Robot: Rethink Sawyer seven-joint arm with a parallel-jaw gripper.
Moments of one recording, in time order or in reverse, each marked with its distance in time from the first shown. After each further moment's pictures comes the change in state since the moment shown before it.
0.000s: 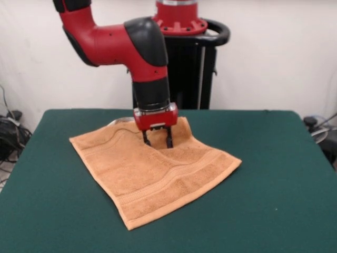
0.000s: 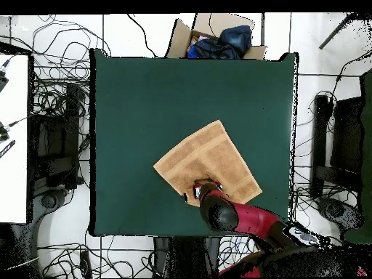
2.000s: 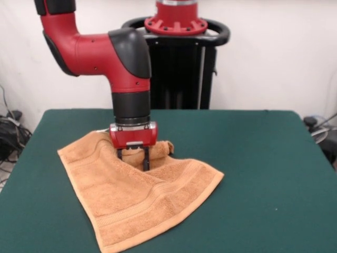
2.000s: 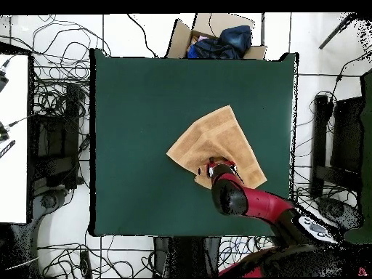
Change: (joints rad) arm -0.004 0.006 0.011 -0.145 -0.023 -0.059 0.000
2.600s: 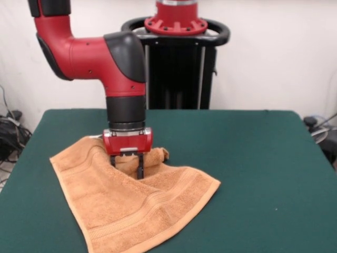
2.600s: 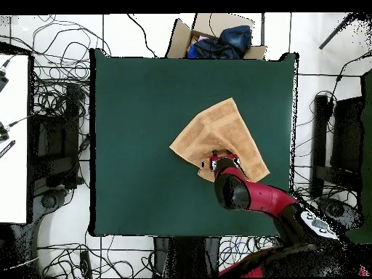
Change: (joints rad) arm -0.003 0.004 0.017 -0.053 -0.030 -0.001 0.000
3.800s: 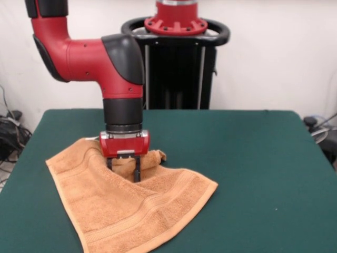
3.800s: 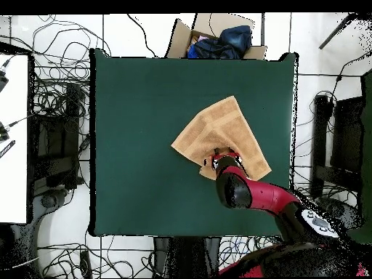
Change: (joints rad) arm 0.004 0.009 -0.005 -0.025 -0.020 -0.001 0.000
